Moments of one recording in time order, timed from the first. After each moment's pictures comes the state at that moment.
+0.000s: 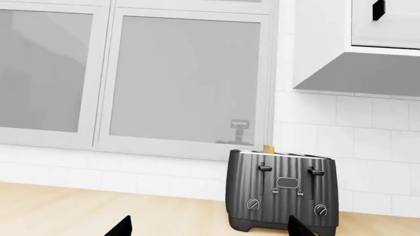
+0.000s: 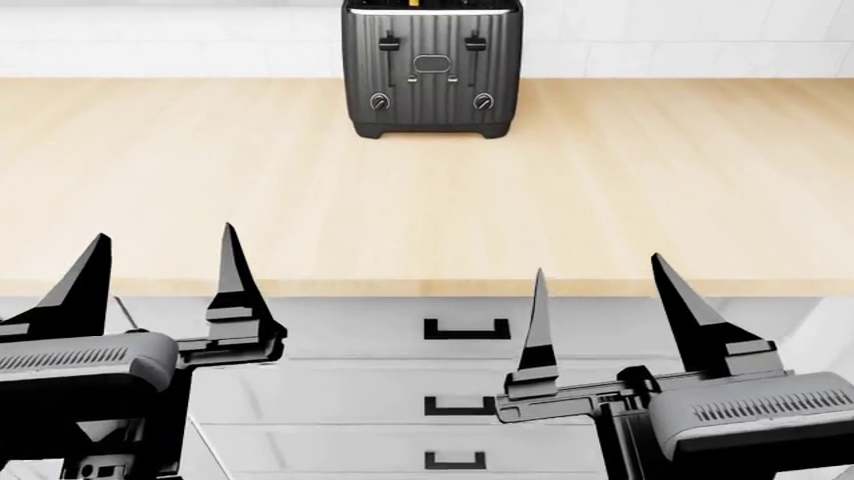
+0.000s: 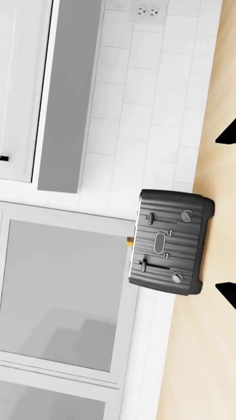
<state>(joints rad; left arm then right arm) -0.04 -0.29 0.03 0.80 -0.32 -0.35 -0.32 -0.03 0.24 -0.22 -0.89 0.00 0.42 0.20</state>
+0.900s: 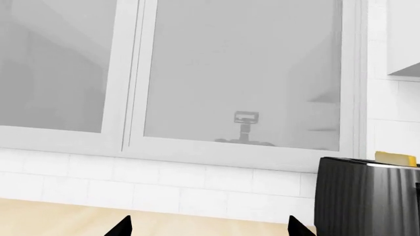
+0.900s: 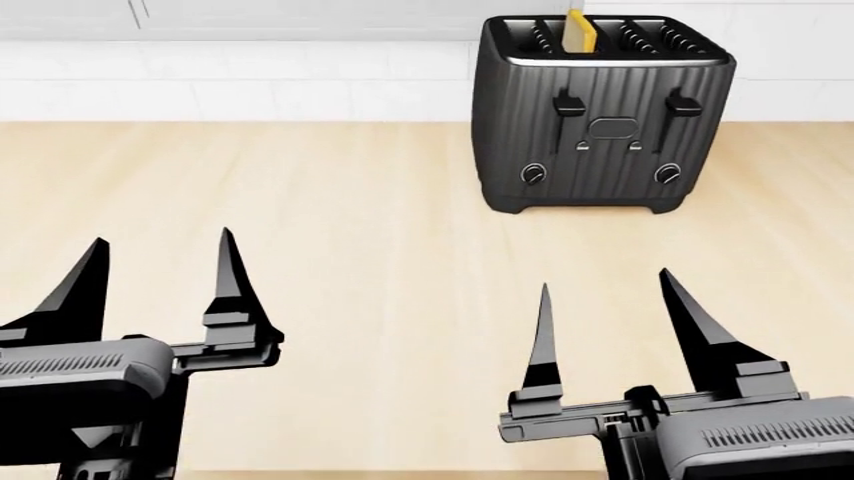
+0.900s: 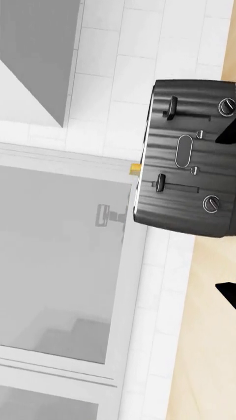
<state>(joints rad) -0.02 -0.32 0.03 0.80 -0.35 -0.32 -0.34 -0.08 0.26 -0.24 -0.96 -0.01 0.46 0.24</state>
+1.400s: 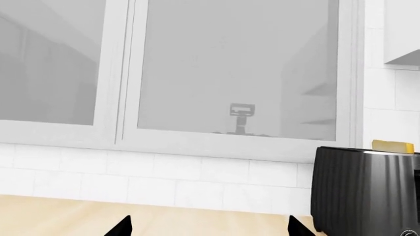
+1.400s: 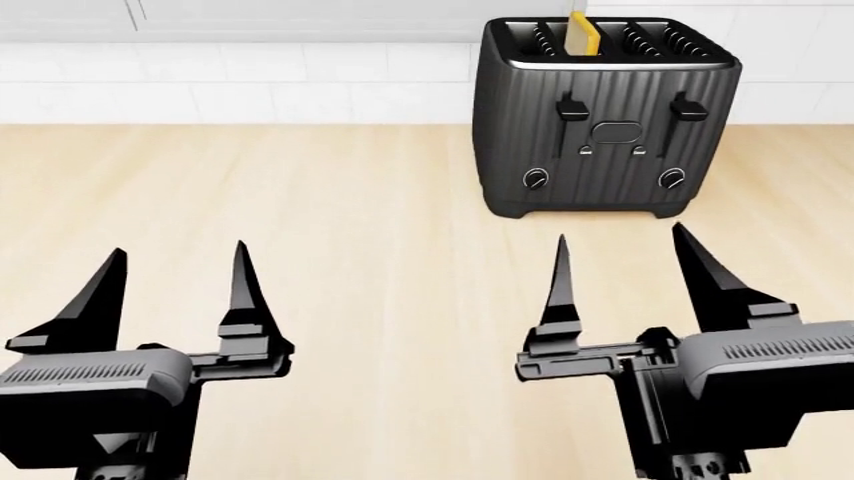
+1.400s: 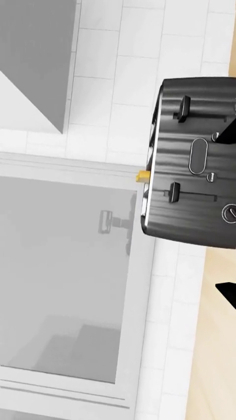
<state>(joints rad) 0.00 -0.32 0.06 0.76 -0.33 -0.27 -0.33 0.10 0.26 -0.15 -0.91 0.12 0.58 0.22</state>
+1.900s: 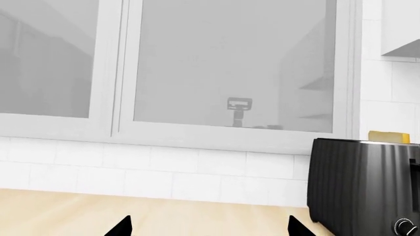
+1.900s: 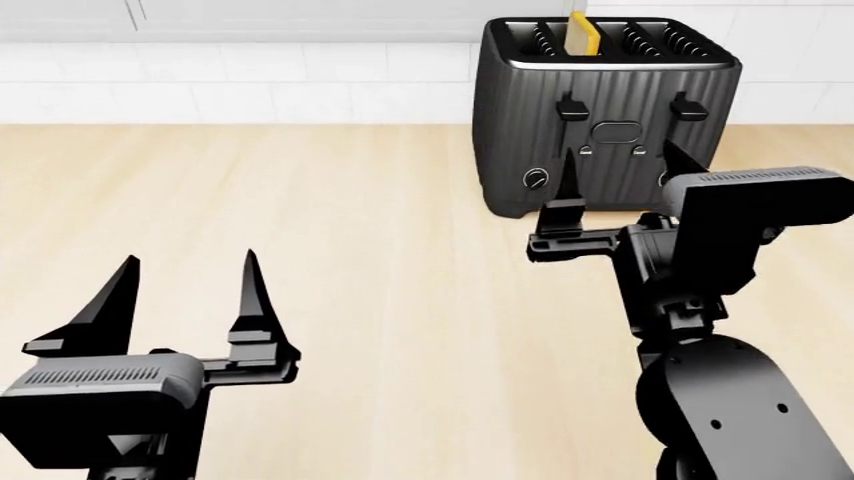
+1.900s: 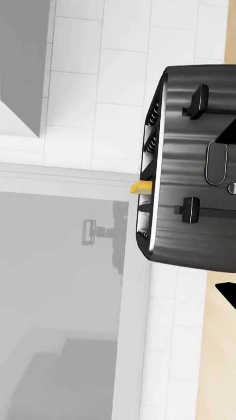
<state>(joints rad) 0.01 -0.33 0.08 0.72 -0.33 -0.24 -0.33 0.51 0.23 -0.09 -0.61 0.23 0.77 0.18</state>
